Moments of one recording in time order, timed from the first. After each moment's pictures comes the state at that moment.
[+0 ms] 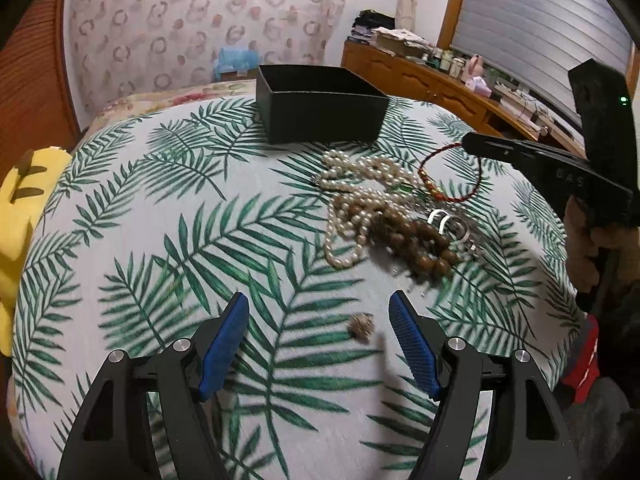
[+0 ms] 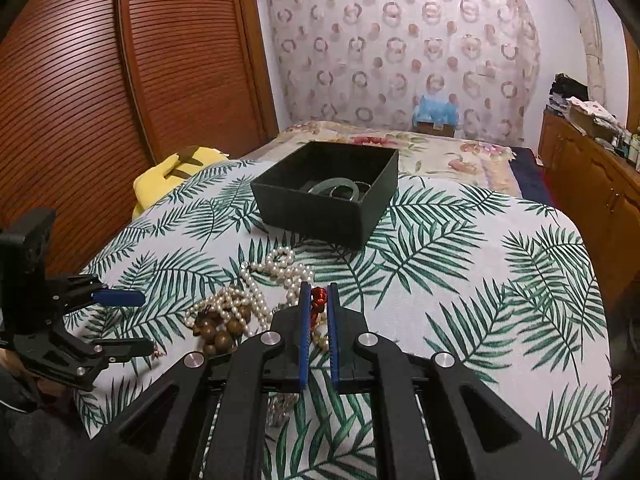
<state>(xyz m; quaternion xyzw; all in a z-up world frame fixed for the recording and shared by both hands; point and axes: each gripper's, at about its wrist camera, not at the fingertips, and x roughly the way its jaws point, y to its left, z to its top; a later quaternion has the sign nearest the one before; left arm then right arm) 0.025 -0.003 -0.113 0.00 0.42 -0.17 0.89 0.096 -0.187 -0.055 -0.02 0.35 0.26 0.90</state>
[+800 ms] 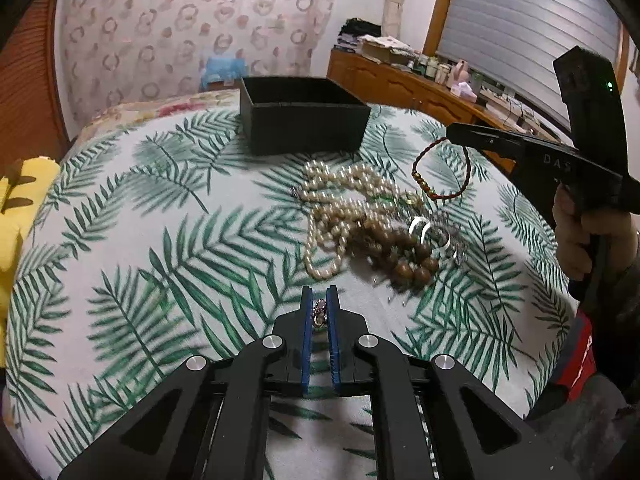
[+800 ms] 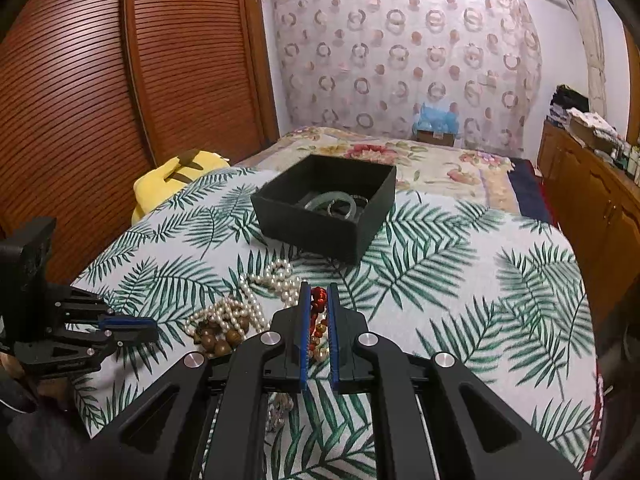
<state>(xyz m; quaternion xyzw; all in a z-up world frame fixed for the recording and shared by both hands) 0.029 -0.007 -0.105 0.00 0.40 -0.19 0.90 0.100 -0.185 -0.038 -0.04 0.33 0.27 0.90</state>
